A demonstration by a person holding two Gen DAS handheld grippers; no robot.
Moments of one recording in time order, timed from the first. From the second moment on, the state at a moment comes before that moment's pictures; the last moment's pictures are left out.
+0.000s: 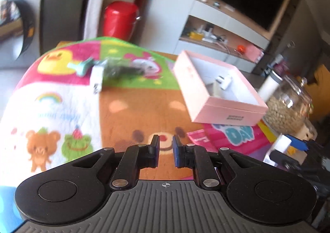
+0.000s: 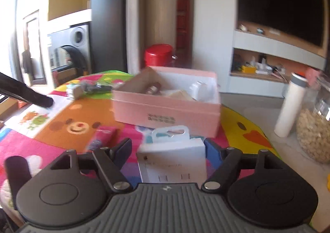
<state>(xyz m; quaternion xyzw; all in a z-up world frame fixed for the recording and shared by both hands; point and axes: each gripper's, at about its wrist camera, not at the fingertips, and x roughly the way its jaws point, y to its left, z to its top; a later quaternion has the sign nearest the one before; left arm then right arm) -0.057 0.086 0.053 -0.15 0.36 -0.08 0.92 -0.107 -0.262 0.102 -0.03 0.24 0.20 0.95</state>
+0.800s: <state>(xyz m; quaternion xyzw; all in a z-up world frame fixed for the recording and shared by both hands) -0.073 0.118 0.036 -0.21 0.36 -0.08 0.91 -0.109 -0.151 0.094 -0.13 0.31 0.46 0.82</state>
